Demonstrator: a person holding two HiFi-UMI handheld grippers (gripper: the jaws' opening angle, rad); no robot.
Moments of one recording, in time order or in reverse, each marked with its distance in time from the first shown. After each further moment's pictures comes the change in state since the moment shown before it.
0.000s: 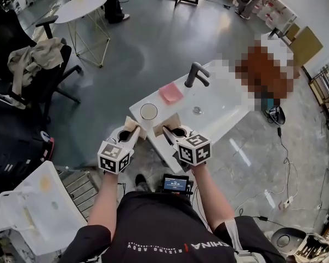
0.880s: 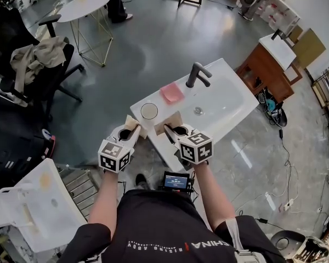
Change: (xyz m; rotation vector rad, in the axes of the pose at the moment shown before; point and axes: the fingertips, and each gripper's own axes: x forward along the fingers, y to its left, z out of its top) left arm 0.002 -0.001 0.003 0.004 0.000 0.021; right arm -0.003 -0.006 0.006 -0.010 -0.001 0.020
